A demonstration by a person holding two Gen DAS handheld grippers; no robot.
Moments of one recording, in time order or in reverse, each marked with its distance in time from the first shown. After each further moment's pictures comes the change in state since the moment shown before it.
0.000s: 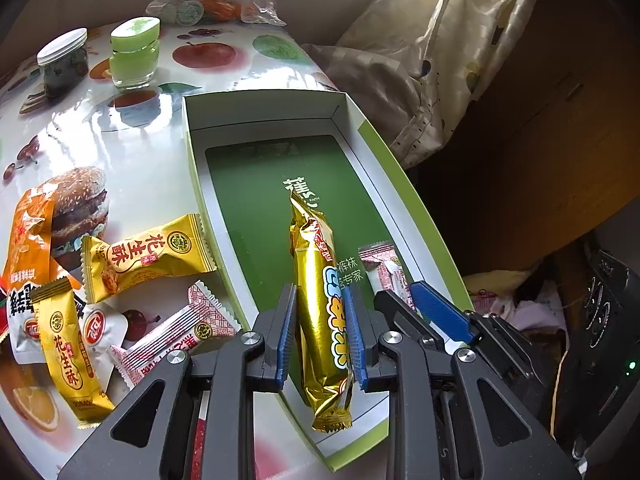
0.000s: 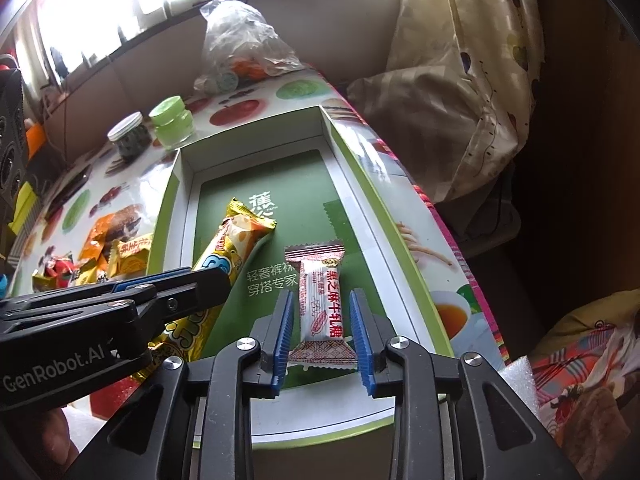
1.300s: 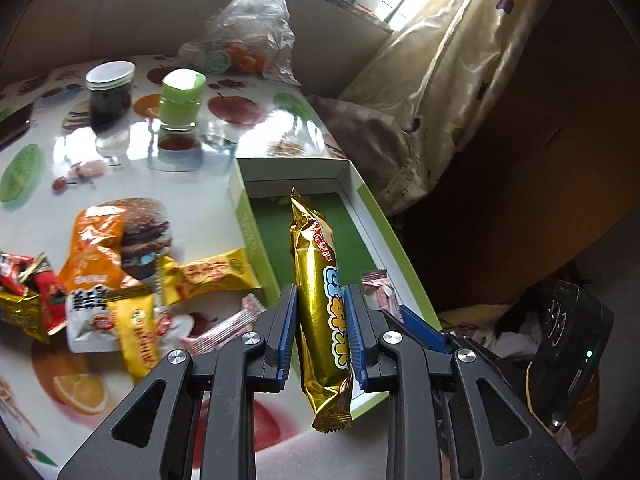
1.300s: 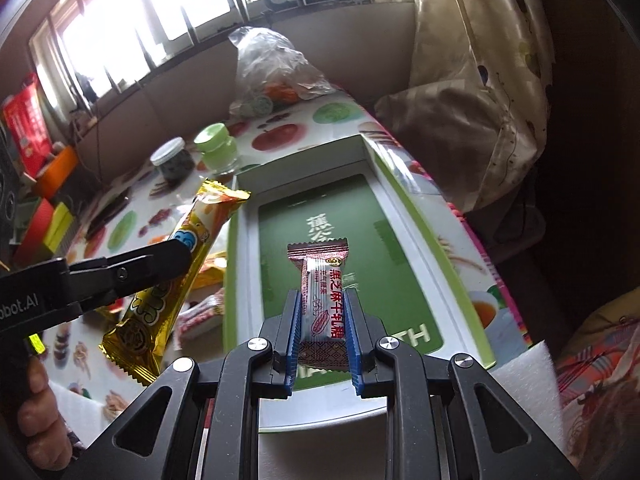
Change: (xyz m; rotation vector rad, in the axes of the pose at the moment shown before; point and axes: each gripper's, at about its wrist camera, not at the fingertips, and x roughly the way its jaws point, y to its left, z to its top) left arm -0.072 0.020 -0.005 -0.039 -0.150 -0.051; right arm -0.031 0.020 0.003 0.024 -0.053 0.111
